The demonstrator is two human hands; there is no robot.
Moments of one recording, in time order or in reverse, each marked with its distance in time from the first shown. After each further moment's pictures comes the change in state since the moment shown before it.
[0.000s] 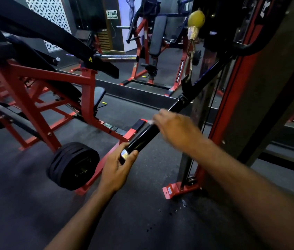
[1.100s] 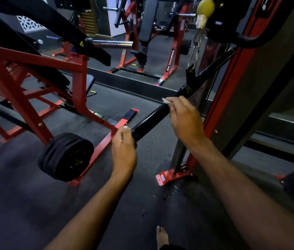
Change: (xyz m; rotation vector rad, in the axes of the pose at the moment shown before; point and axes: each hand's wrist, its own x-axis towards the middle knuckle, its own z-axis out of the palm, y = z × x) left_hand 0.020 0.025 -0.005 -0.361 0.270 -0.390; right_hand 0.005 -0.022 0.021 0.157 0.329 0.308
